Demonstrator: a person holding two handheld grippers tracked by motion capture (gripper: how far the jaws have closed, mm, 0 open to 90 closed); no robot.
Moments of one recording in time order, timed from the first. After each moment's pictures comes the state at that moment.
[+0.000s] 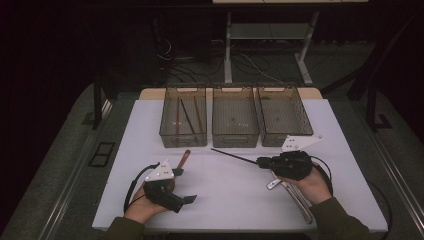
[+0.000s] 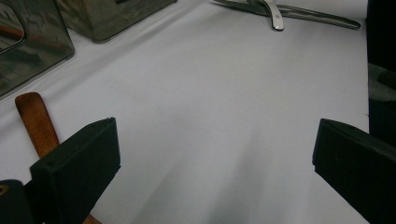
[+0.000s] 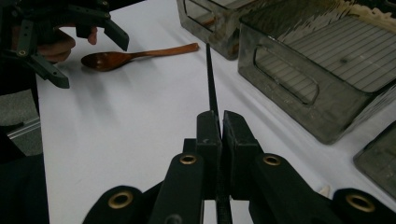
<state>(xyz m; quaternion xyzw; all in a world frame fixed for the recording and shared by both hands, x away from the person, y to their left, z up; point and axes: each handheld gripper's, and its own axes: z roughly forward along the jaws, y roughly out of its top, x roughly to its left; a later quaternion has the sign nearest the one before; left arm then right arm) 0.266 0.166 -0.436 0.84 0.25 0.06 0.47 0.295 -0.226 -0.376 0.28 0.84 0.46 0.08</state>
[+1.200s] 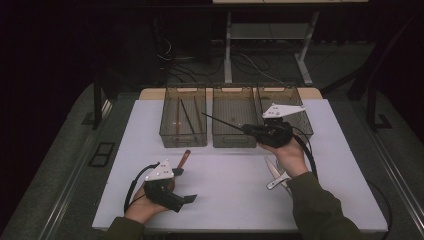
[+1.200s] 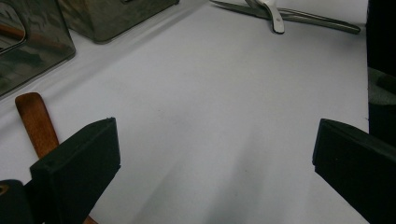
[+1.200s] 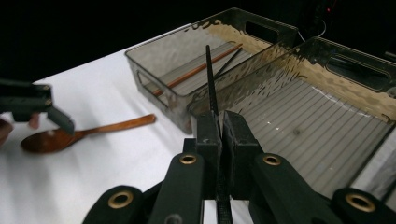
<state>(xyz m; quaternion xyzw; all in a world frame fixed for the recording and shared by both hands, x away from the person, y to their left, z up) 0.267 0.166 -0.436 0.84 0.25 0.06 0.48 0.356 -0.181 -0.339 0.32 0.80 0.48 0.14</state>
